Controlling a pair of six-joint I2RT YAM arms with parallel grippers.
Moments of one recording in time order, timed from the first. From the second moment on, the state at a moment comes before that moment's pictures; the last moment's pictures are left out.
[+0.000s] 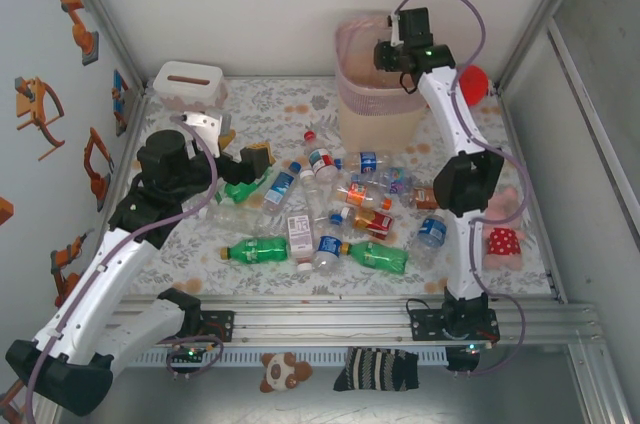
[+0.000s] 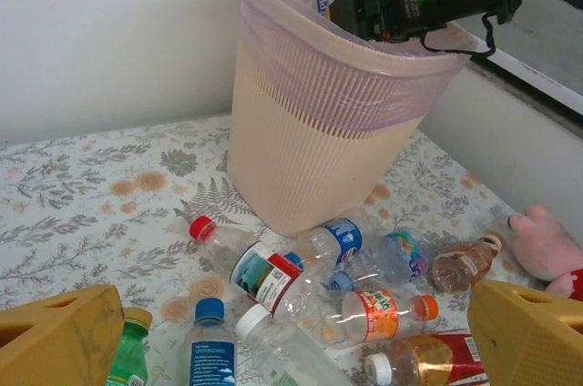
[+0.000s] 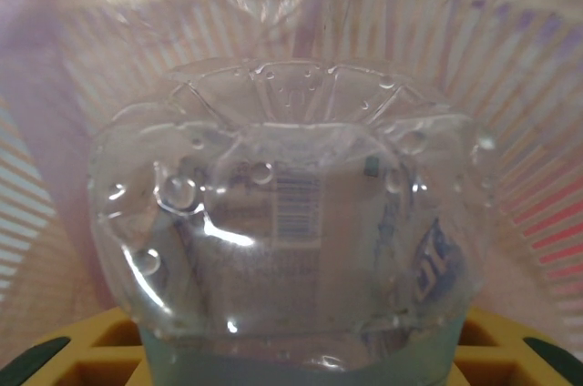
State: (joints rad) left arm -0.46 0.90 0.97 -0.33 0.26 -0.18; right arm 0.26 2.29 2.46 -0.81 0.02 0.11
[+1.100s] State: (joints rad) left arm -0.46 1.03 1.00 -0.57 0.15 -0.21; right arm 0.22 2.38 2.52 -1.12 0.07 0.12
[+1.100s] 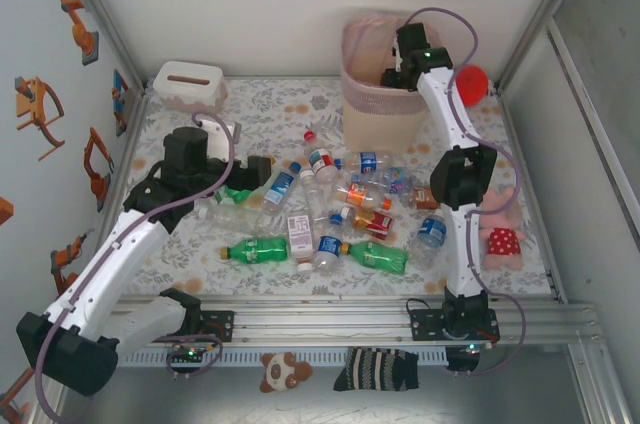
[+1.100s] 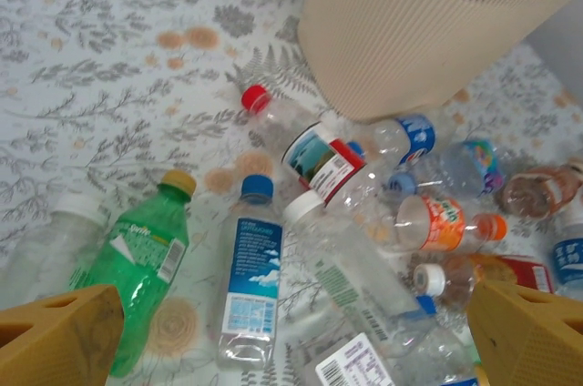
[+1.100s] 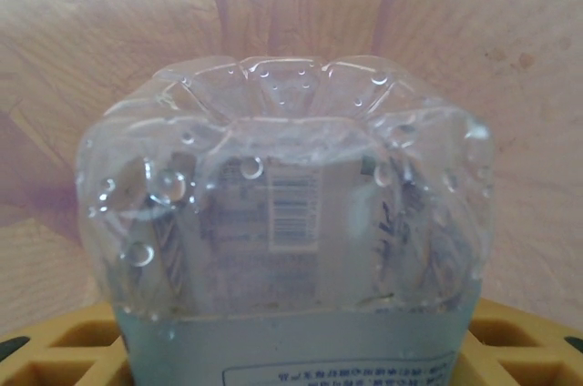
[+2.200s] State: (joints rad) left arm -0.20 1.35 1.19 -0.88 0.13 0.04; right arm 0.22 2.07 2.54 -1.09 0.02 0.13
